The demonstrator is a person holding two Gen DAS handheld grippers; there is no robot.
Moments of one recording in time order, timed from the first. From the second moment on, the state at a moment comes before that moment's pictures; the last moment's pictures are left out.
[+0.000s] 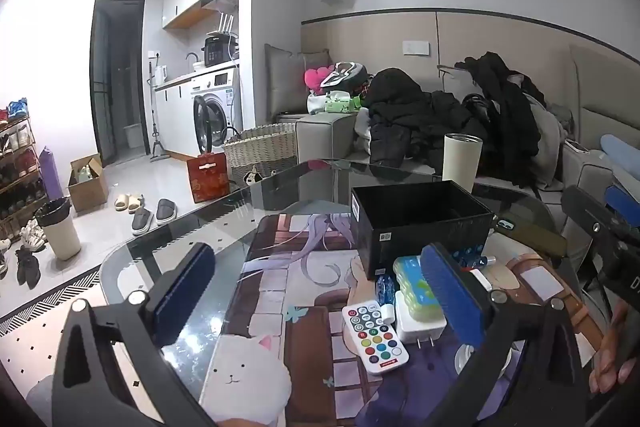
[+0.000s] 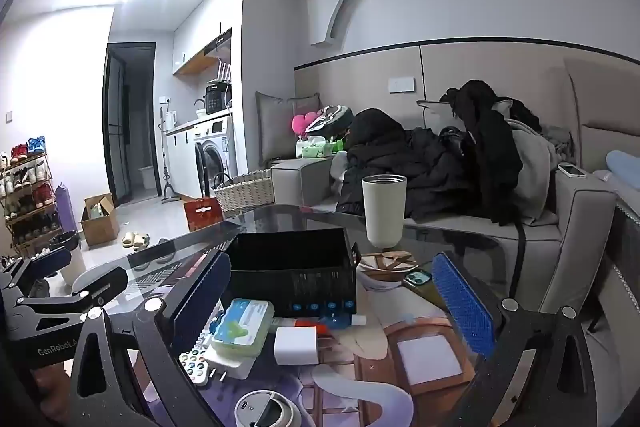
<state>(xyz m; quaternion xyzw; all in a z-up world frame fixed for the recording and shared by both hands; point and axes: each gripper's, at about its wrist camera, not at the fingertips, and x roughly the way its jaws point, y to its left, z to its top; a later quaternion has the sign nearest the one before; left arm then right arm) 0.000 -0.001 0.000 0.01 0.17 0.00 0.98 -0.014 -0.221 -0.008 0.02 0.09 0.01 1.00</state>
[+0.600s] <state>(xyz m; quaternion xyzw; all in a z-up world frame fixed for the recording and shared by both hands) 0.002 0.003 -0.001 0.00 0.17 0.00 0.98 -0.010 -0.219 -0.010 0.01 0.12 0.01 0.99</state>
